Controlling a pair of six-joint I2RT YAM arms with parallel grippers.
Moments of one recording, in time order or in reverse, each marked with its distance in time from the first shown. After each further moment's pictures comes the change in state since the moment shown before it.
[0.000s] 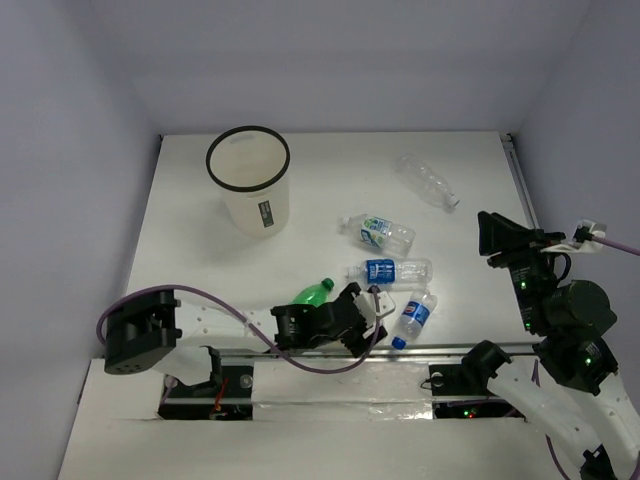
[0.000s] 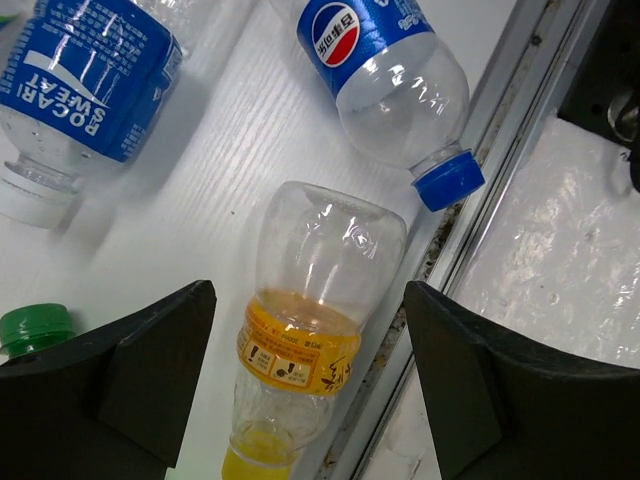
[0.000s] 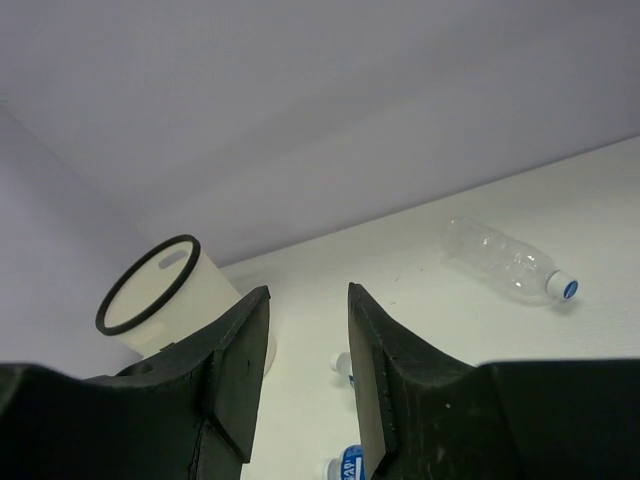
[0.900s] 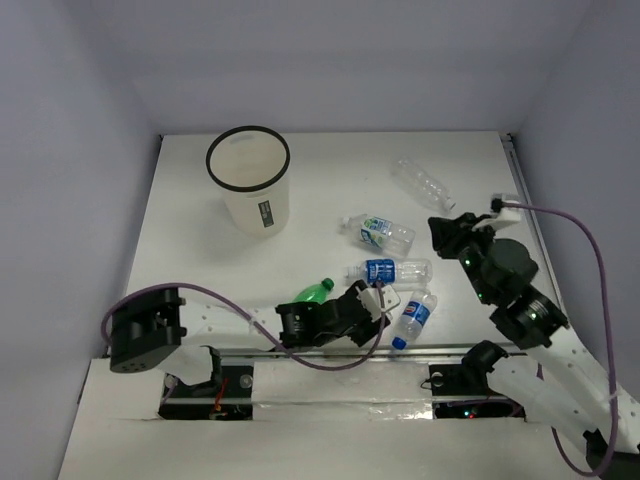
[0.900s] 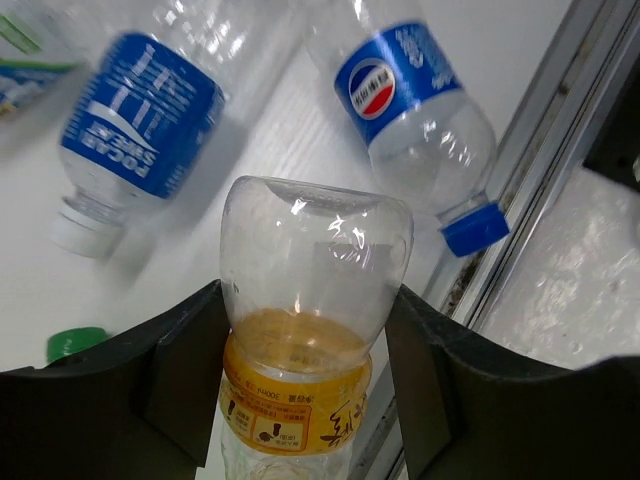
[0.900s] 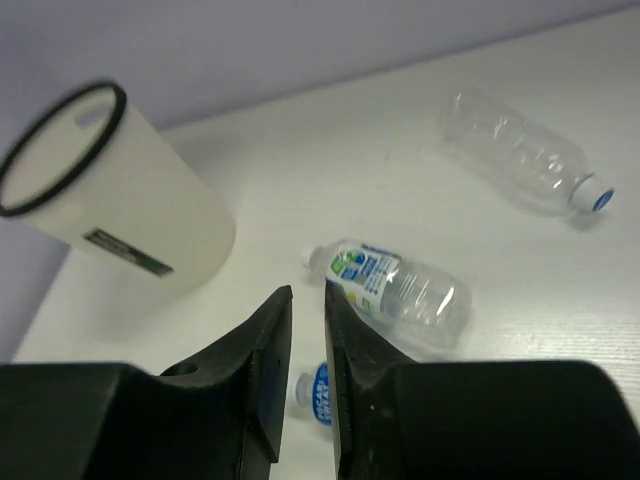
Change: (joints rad) left arm 0.002 0.074 0.042 0.042 -0.066 0.034; right arm 0.000 0.212 -0.106 0.033 -0.100 0.048
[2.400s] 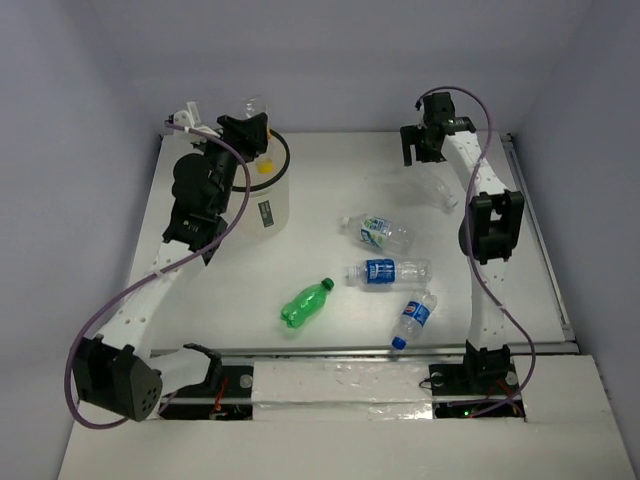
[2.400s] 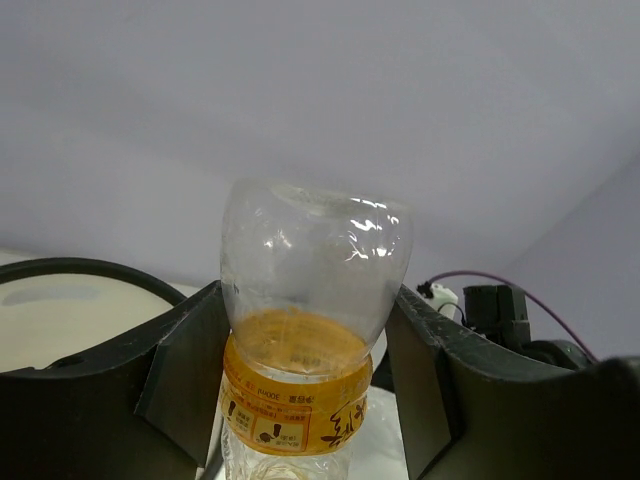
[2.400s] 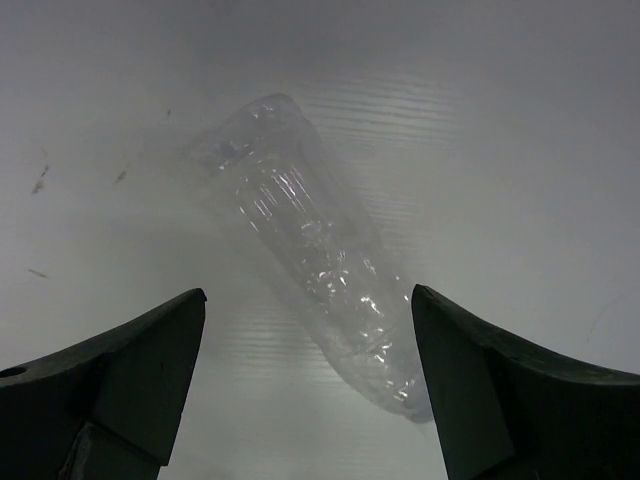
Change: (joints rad) left arm 1.026 -0.290 0.346 0.201 0.139 -0.467; right arm -0.493 1.759 1.517 -0.621 -0.304 -0.467
